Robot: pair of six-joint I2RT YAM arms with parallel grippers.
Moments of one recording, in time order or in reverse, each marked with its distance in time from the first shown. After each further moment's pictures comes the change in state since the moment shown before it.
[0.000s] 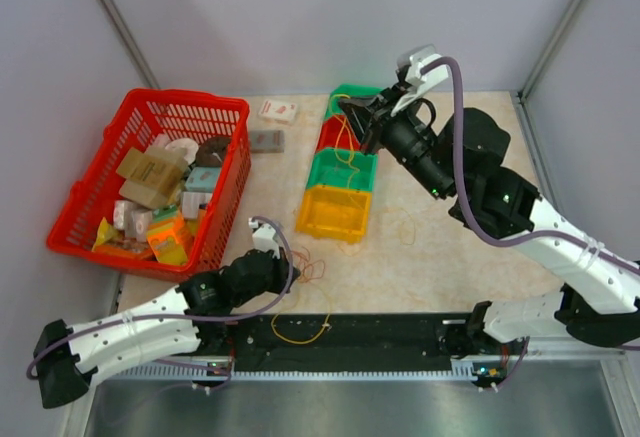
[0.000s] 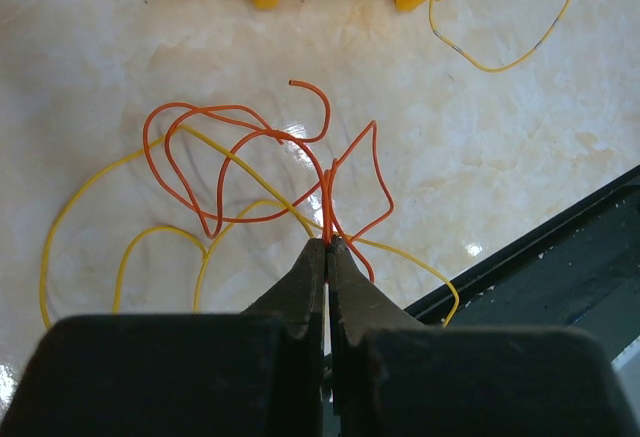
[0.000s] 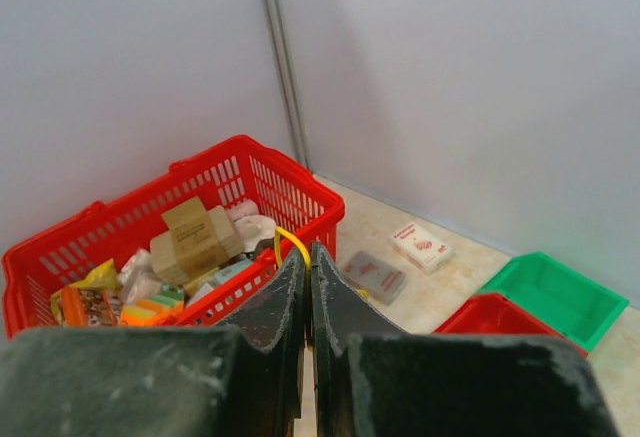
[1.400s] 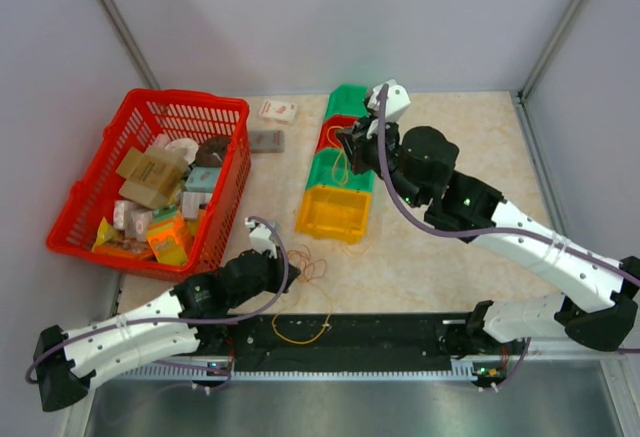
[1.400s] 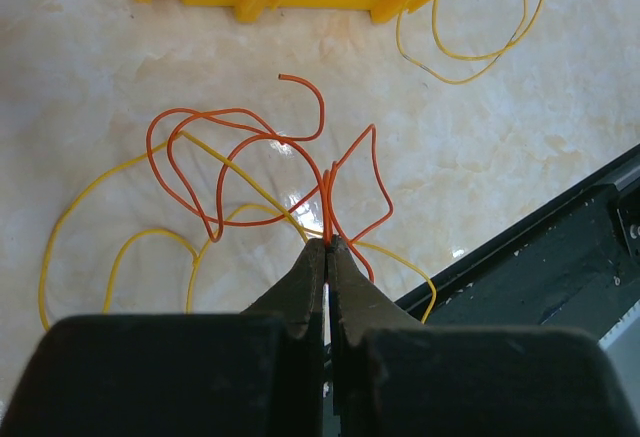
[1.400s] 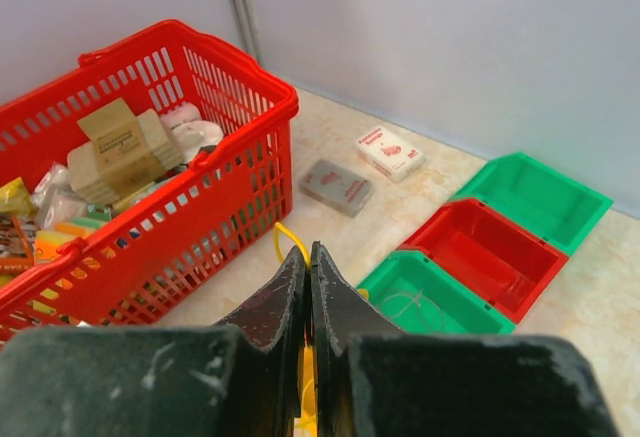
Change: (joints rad) left arm 0.000 -0.058 0.000 -0.007 0.014 0.002; right arm -0.074 -0.011 -0.255 0.034 -0.012 0.048
